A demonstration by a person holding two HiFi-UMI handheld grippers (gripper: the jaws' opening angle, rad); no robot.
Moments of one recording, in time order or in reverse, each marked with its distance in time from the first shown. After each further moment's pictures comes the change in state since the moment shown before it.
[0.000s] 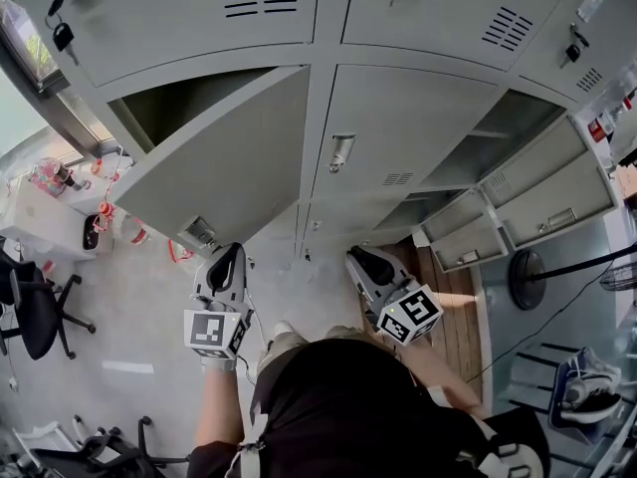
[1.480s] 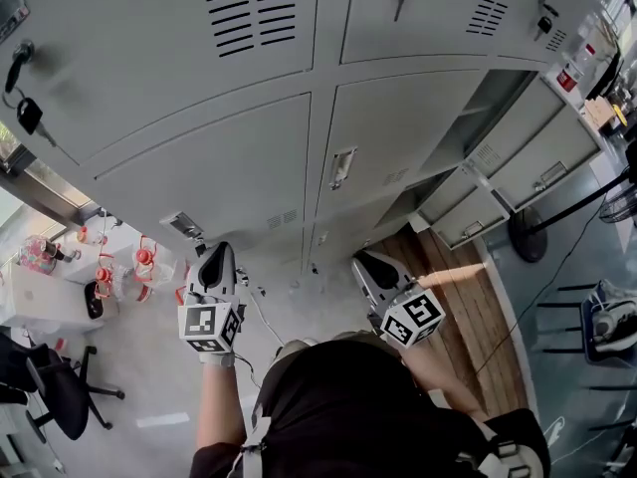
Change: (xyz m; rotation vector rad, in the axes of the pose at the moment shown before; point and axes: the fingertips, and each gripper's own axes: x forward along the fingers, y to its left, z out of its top) left arm 0.069 0.091 -0.009 -0.017 0.052 -0.144; right arm 0.034 0.000 -0.010 0.058 -0.070 -0.281
